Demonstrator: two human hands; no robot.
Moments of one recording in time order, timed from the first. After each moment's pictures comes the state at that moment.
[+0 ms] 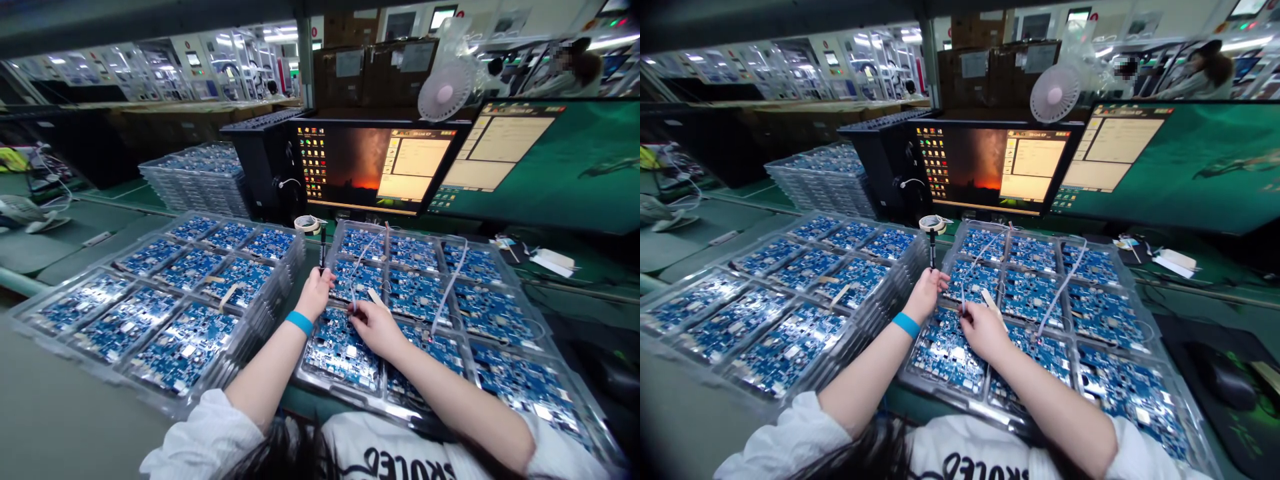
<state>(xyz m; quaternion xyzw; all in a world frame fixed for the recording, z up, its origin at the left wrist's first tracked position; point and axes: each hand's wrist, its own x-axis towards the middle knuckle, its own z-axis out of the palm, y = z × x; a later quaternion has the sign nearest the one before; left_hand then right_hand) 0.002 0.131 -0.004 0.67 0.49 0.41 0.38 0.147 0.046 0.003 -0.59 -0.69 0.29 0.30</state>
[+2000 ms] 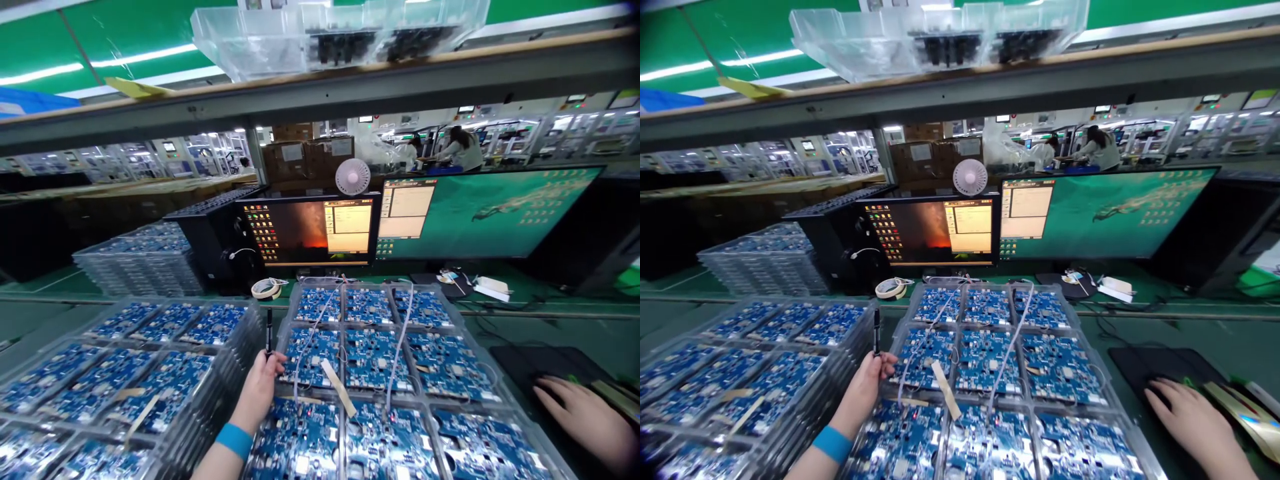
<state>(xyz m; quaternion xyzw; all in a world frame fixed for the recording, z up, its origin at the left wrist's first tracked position) -0.005 0.138 0.006 0.70 0.50 0.38 0.34 0.567 -0.081 -0.136 -0.85 -0.52 -0.02 0.05</state>
